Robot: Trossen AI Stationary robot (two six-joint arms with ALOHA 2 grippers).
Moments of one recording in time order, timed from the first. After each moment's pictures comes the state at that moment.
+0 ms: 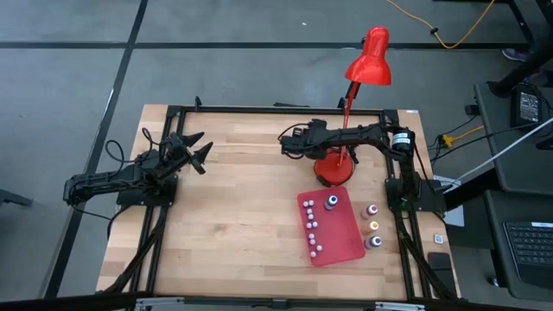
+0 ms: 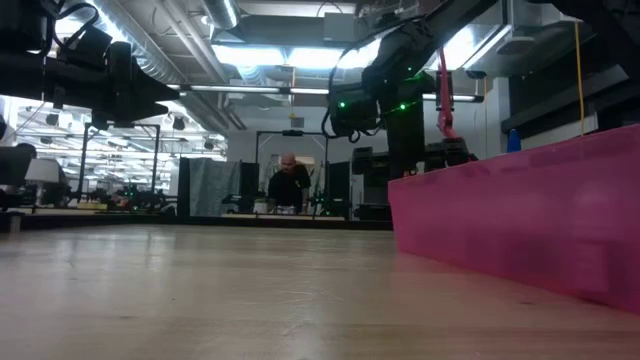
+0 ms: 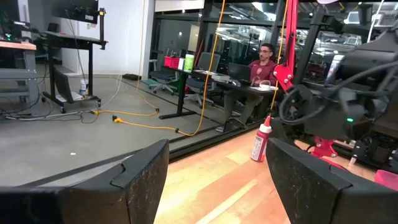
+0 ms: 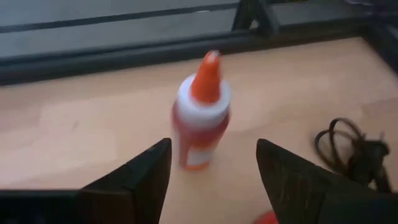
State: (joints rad) left arm 0.20 0.00 0.01 0.08 -0.56 -0.15; right arm -0.25 2.03 1.42 -1.00 0.85 1.59
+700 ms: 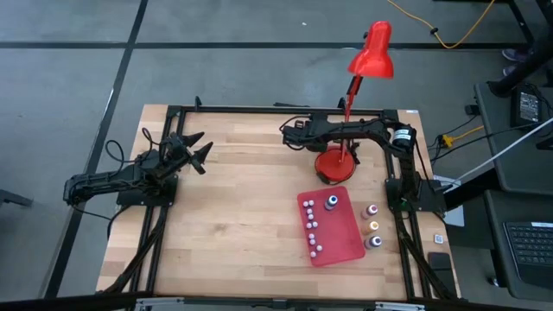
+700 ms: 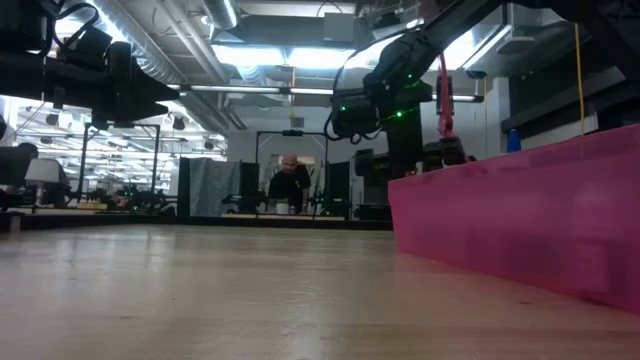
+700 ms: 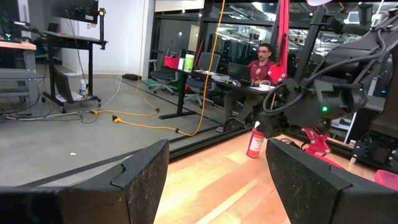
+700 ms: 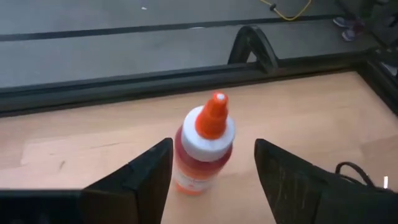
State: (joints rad) left arm 0.20 0.00 0.01 0.08 -0.56 -0.15; right arm -0.34 2.03 1.42 -0.94 0.91 1.46
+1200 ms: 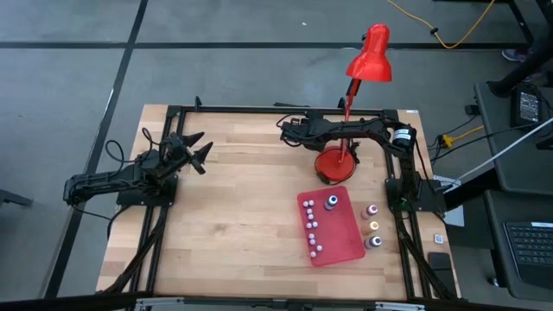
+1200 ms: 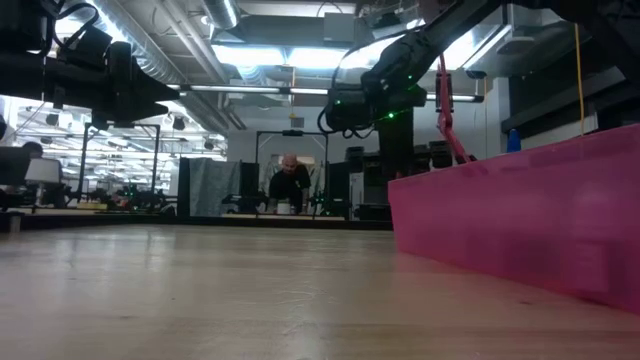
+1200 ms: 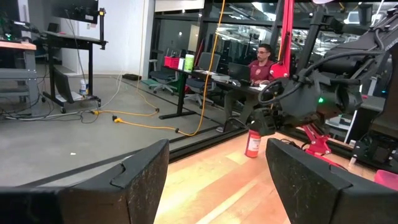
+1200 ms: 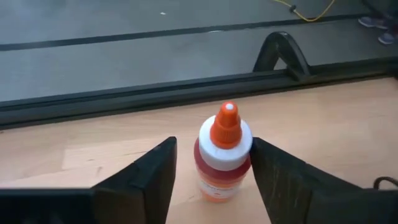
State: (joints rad) left arm 0.20 0.00 0.01 0.08 -0.56 -0.15; right arm -0.34 2.03 1.42 -0.80 0.91 1.36
